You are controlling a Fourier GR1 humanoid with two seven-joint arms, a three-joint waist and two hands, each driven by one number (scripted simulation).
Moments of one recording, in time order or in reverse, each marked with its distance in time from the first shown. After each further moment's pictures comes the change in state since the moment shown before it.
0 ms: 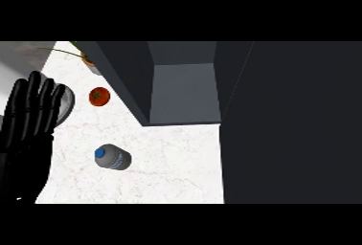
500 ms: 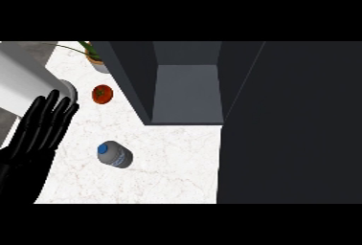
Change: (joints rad) left arm 0.092 0.082 0.014 -0.011 0.202 -0.183 0.063; right arm 0.170 0.015 0.066 -0.117 -0.044 0.029 0.097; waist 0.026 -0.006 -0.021
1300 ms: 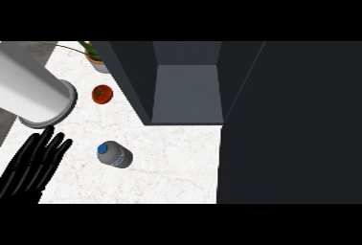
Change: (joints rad) left arm 0.242 -0.011 -0.019 -0.171 0.017 -0.058 0.103; right arm 0.348 -0.008 0.124 -0.244 -0.026 0.066 0.087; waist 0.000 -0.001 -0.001
